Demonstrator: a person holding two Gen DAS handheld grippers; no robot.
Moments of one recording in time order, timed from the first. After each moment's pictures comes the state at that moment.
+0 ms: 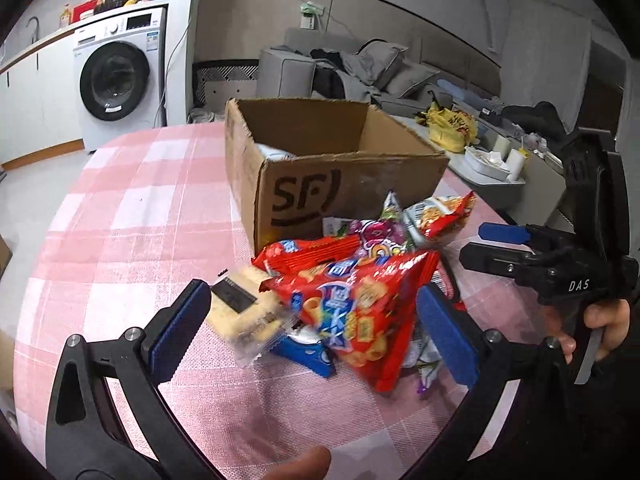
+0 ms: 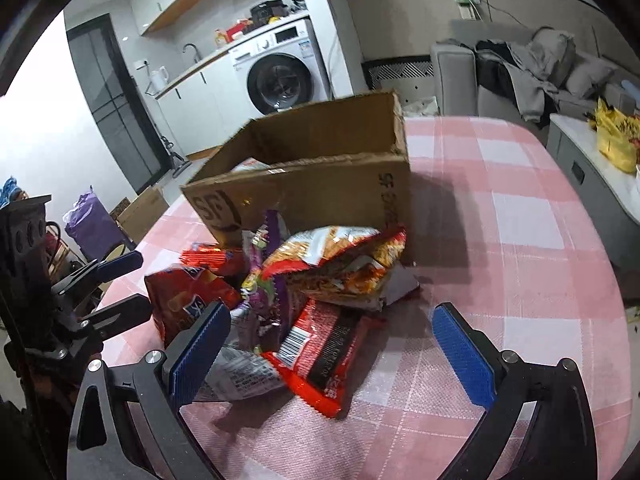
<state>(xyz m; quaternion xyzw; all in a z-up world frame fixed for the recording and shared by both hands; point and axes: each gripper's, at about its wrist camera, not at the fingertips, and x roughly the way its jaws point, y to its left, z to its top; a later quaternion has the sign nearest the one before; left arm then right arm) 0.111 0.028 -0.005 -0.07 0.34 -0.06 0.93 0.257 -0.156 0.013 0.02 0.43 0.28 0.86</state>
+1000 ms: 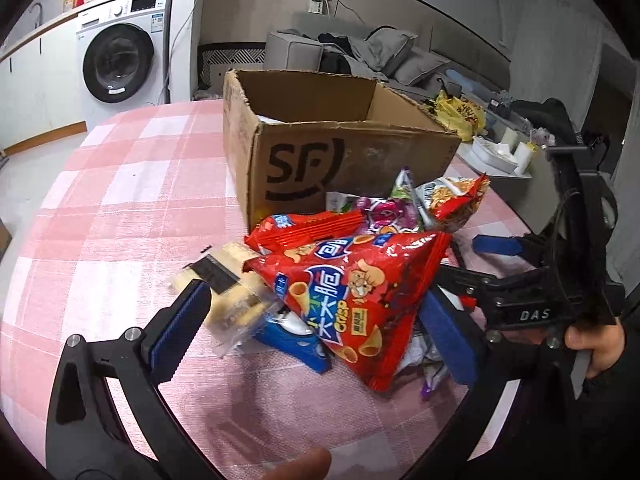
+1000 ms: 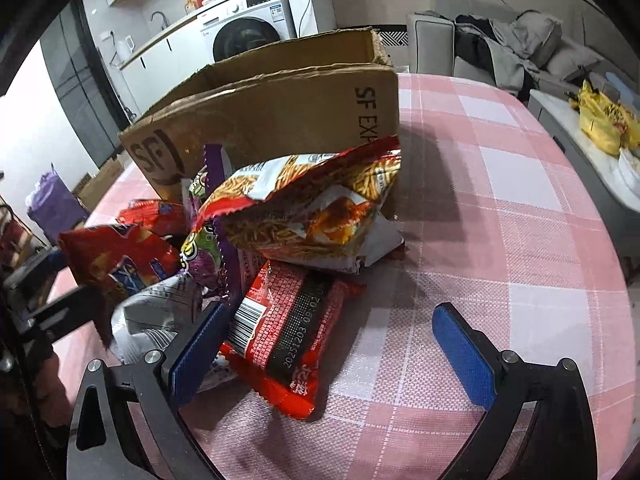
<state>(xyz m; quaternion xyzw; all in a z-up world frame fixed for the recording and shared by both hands) 0.130 0.016 -0.033 -0.08 0.37 -0.05 0.92 0.266 -0.140 -0.032 -0.03 0.47 0.22 0.85</state>
